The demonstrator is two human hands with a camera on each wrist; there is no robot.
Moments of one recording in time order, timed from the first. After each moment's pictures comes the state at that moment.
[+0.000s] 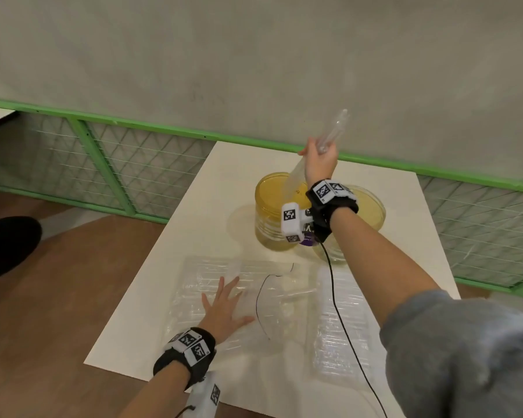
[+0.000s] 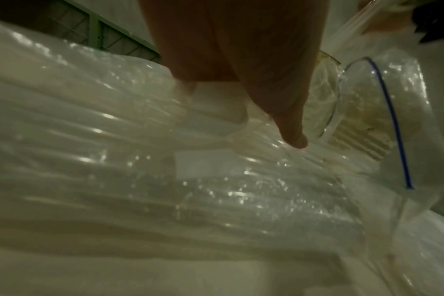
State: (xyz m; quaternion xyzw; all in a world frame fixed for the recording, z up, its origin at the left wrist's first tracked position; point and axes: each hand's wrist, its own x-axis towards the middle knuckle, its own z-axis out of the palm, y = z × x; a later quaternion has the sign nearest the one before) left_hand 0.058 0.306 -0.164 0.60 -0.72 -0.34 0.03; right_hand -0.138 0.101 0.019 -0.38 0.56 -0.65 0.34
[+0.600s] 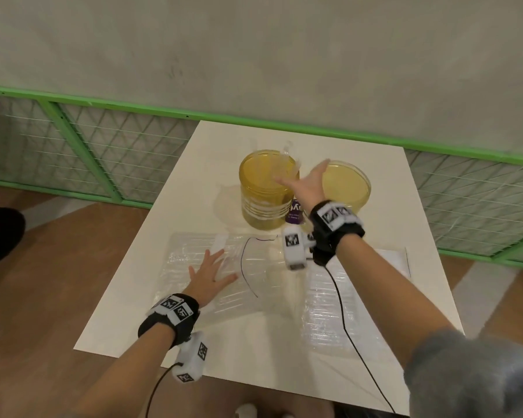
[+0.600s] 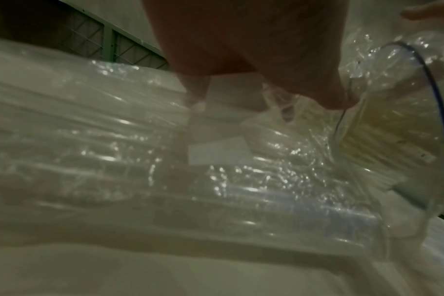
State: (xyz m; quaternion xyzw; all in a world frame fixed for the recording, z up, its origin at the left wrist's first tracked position) left_hand 0.056 0.292 -0.135 0.63 -0.63 -0.44 0.14; right_hand -0.163 0.168 -0.026 -0.43 0.67 -0.43 0.42
